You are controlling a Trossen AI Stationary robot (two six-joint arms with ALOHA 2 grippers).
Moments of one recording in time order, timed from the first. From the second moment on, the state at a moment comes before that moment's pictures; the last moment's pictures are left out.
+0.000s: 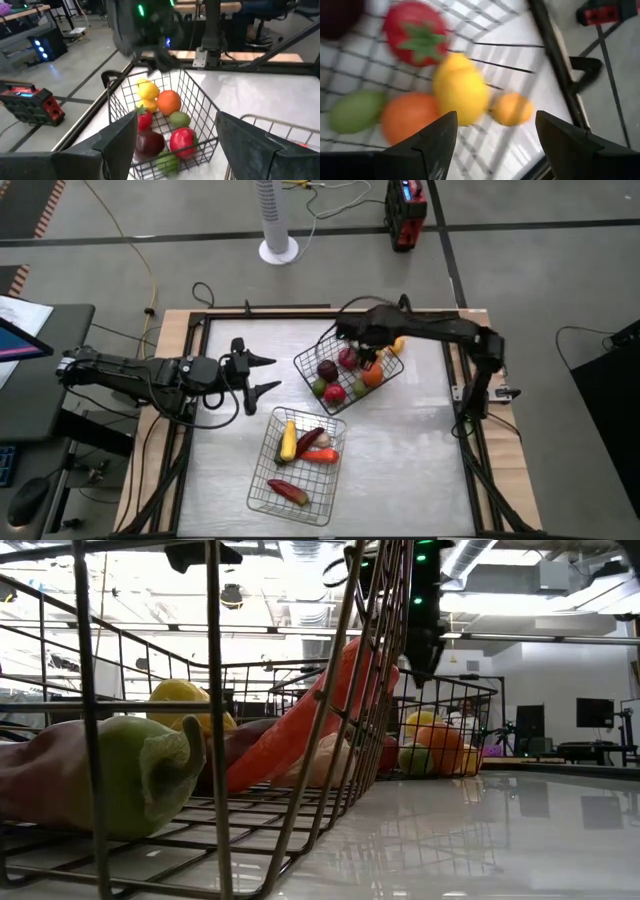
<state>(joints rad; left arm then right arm) -0.13 0.91 0.81 -0.19 -0.43 -0.05 -0.30 1.81 1.65 -1.35 0.44 0.23</state>
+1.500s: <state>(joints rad) -0.18 0.88 0.81 -0.15 -0.48 -0.06 -0.83 1.40 0.76 -0.35 0.08 0.13</state>
